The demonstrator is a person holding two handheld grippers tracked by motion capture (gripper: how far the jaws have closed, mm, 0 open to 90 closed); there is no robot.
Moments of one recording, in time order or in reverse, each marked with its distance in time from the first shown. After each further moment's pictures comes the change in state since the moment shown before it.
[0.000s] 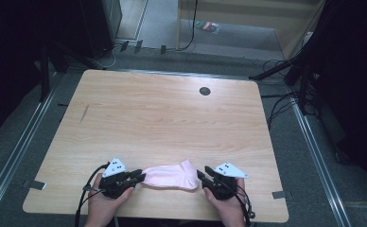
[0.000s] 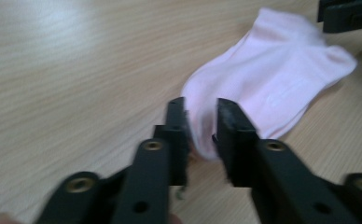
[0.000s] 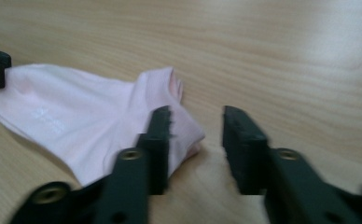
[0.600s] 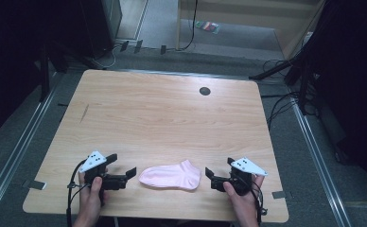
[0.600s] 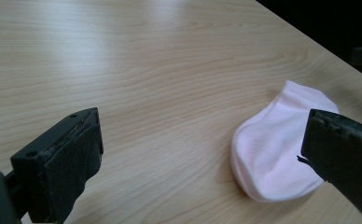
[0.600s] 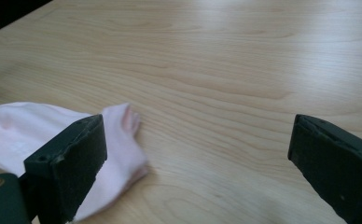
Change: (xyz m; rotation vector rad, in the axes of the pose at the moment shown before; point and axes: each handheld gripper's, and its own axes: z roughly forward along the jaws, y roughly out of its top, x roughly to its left) left arm 0.036 0.003 -0.028 -0.167 0.084 -0.115; right arm -0.037 0.009 -0.020 -0.086 -0.033 0.040
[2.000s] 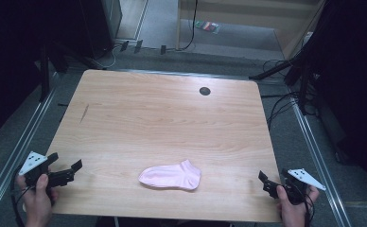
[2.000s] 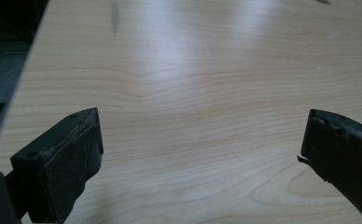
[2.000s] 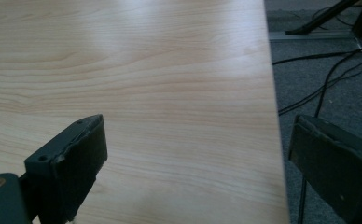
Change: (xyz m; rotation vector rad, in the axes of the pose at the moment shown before) left arm 0.109 -0.018 -0.095 -0.050 0.348 -0.037; right arm -0.129 -0.039 -0.077 -0.008 -0.281 0.133
